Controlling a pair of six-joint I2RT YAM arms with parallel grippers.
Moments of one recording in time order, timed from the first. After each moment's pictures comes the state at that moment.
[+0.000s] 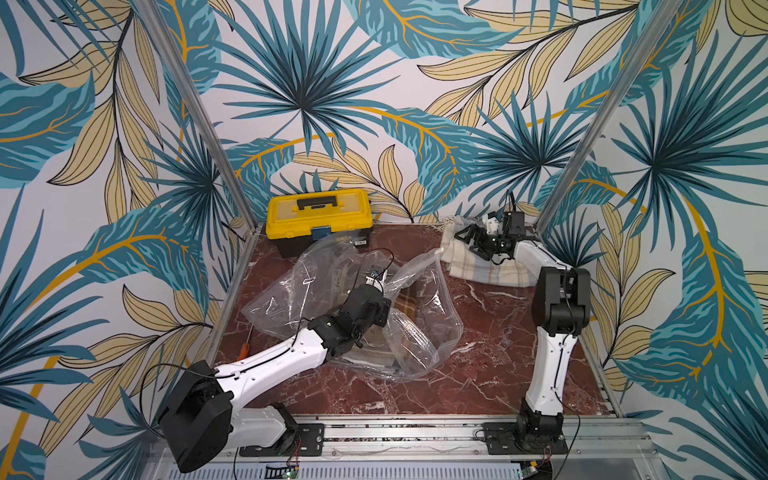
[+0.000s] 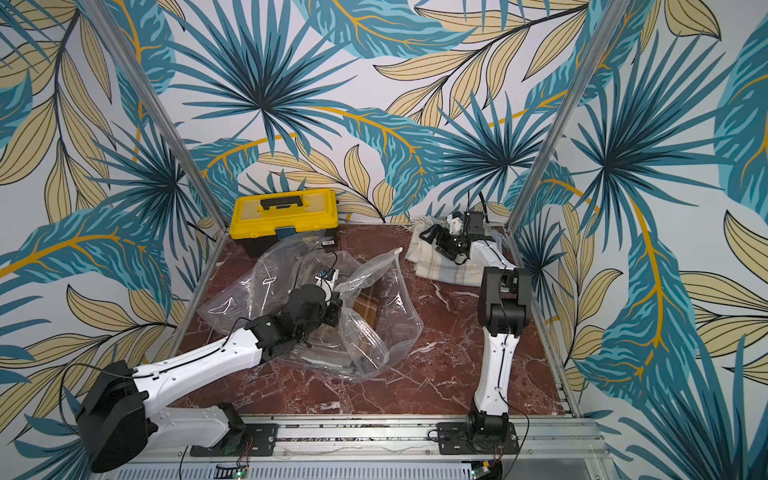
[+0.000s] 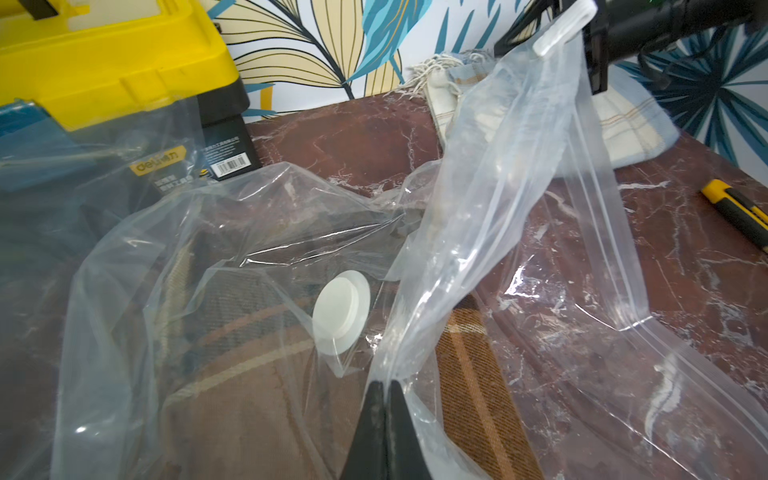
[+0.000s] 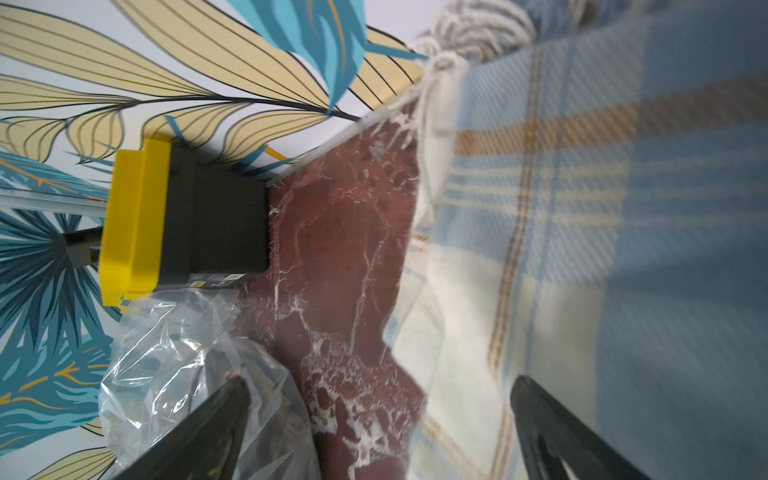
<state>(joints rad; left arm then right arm) -0.79 1.28 0.83 -0.08 -0.31 -0.25 -0.09 2.12 1.70 -0.29 -0.63 0.46</state>
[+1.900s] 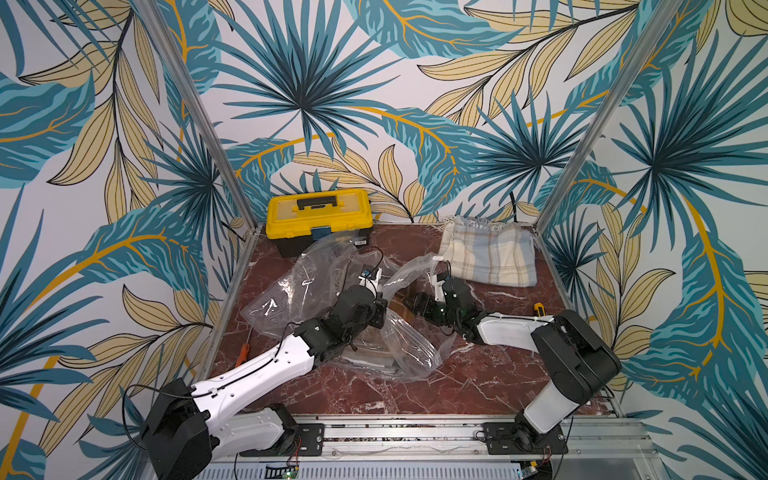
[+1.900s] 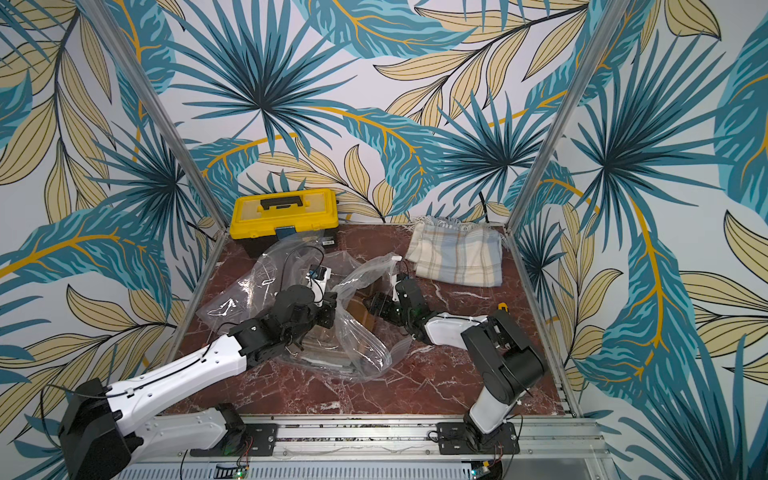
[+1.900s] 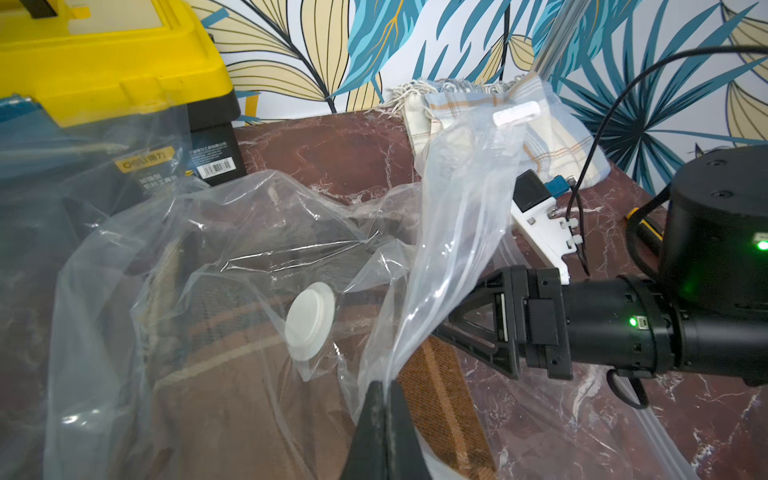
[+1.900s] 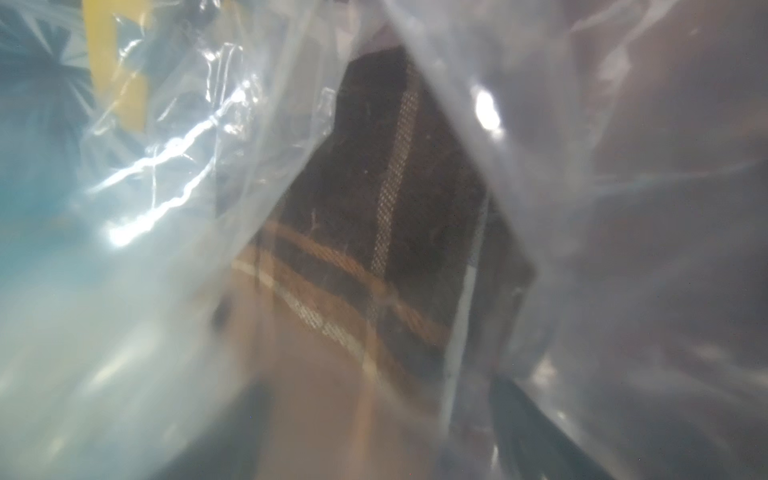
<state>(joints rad) -0.79 1.17 0.81 -0.15 -0.27 -0.33 0.51 1.70 0.73 0.40 -0.29 0.91</state>
